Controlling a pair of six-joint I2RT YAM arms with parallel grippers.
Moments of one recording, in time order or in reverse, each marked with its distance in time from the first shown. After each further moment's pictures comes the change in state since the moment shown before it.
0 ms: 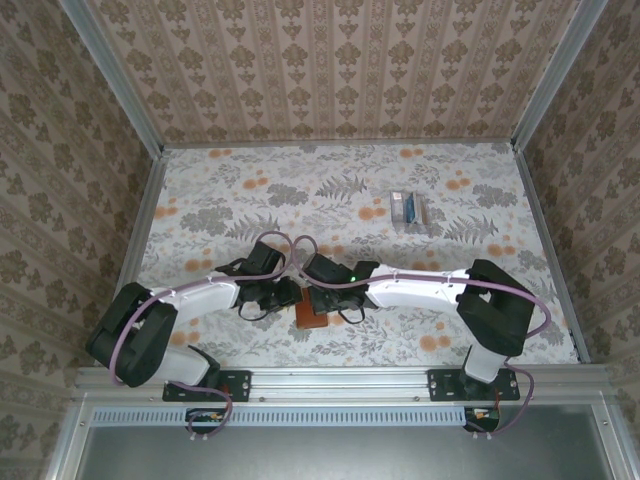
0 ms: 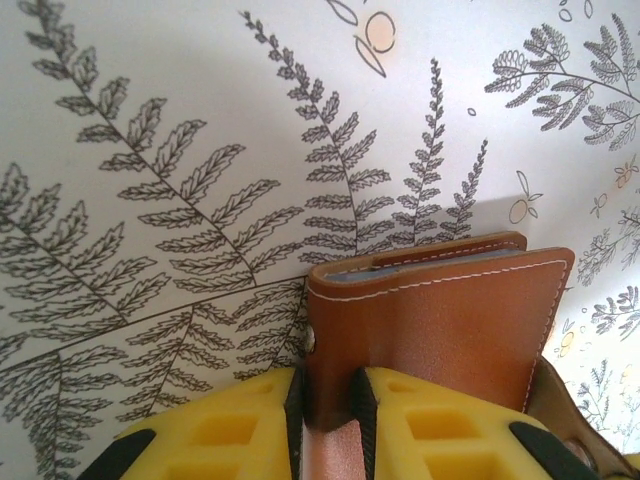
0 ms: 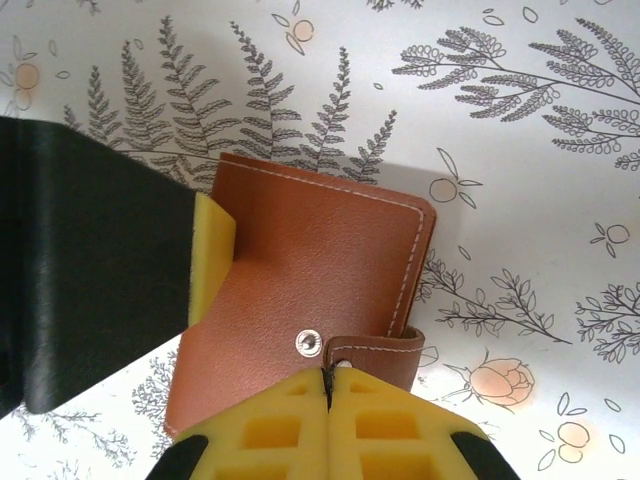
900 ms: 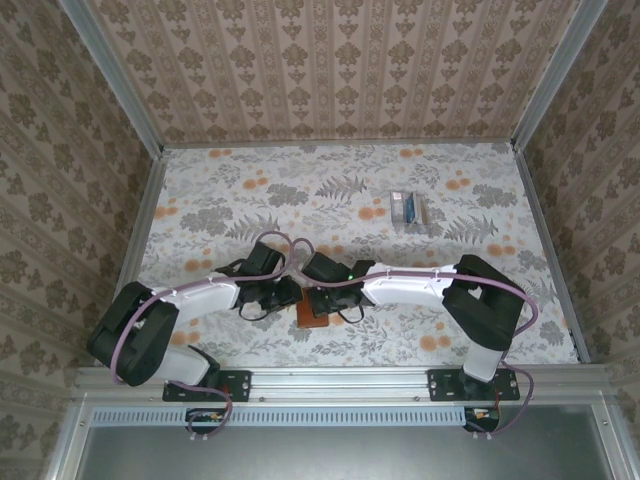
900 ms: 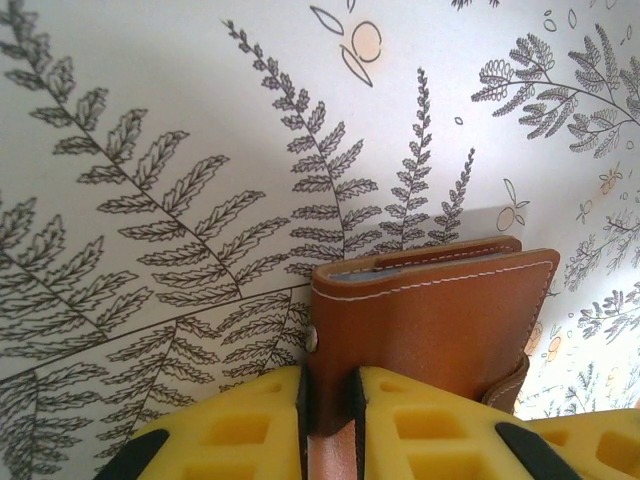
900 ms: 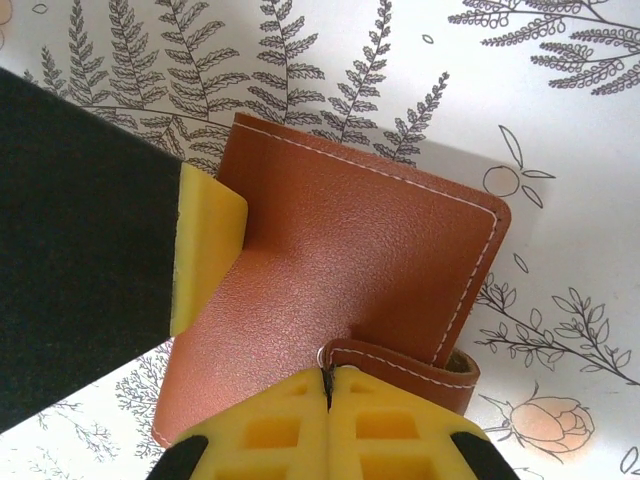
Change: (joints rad) left arm 0.000 0.006 -0.015 0.044 0.014 -0.015; right arm -0.039 0.065 -0.009 0.056 -0.117 -0.067
